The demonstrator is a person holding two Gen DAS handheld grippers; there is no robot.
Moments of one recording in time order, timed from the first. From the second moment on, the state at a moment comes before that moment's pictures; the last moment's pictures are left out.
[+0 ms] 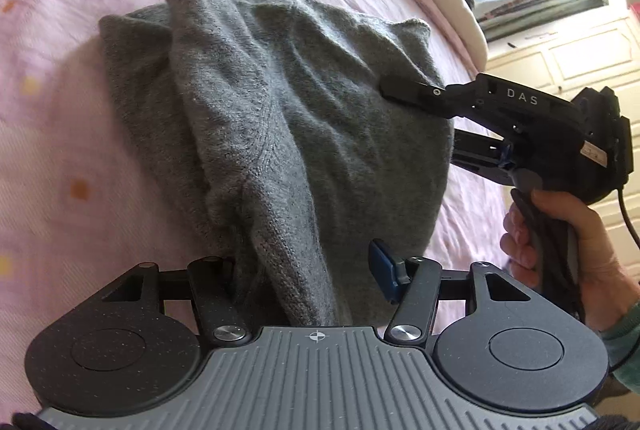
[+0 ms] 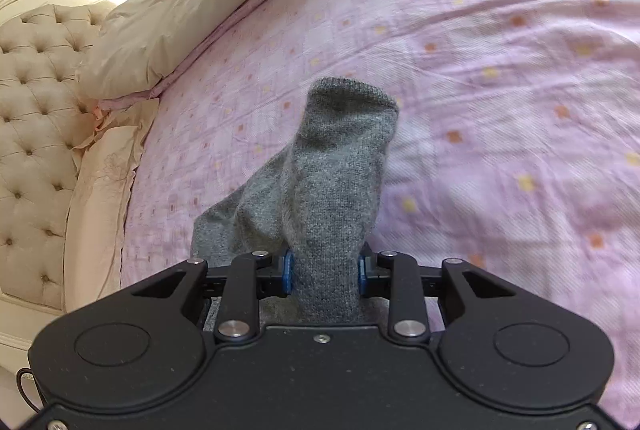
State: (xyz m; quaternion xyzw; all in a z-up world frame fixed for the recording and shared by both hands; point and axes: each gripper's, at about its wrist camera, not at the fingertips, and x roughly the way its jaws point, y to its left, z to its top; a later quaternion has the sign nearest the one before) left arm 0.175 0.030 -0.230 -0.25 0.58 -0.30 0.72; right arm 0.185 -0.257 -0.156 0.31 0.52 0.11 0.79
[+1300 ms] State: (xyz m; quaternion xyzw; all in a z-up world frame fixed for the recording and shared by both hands) left arm 0.117 -0.069 -0.206 -0.20 0.56 -0.10 0.79; right arm -0.020 -0.356 -0.121 0.19 0.47 0.11 0.85
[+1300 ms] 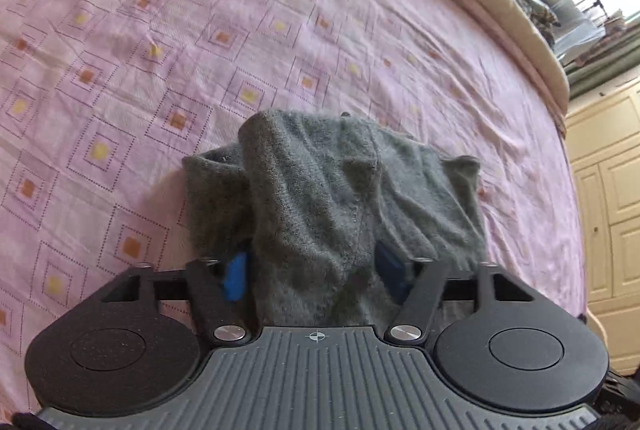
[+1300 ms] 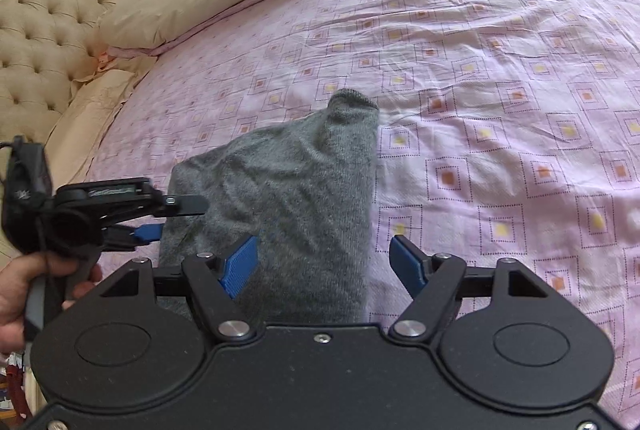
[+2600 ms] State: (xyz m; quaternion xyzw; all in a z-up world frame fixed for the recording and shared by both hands) left arm 0.056 -0.041 -0.149 -0.03 0.52 0.00 0.85; right arm 0.057 -0.327 -0.104 0.12 0.43 0.10 0.89
